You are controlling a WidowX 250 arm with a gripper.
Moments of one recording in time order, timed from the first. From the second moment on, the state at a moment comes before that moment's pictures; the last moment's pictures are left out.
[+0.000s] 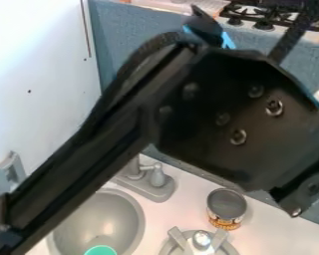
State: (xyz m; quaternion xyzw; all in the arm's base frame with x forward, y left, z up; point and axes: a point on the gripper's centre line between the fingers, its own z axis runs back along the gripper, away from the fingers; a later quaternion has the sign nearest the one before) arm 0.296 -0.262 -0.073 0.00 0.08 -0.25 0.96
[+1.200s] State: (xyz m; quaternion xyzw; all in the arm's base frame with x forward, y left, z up) arm 0.327 -0.155 -0.035 0.01 0.02 -0.16 0.99
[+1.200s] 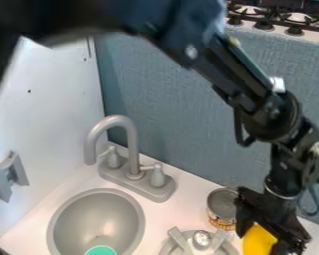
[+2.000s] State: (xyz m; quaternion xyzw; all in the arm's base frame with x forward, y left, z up) arm 0.363 -0.180 -0.087 -0.02 0.03 -0.21 0.98
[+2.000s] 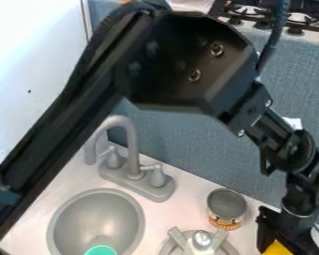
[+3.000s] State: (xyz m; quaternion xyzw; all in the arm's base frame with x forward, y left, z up) arm 0.350 -0.170 -0.052 -0.01 0.03 -0.16 0.99
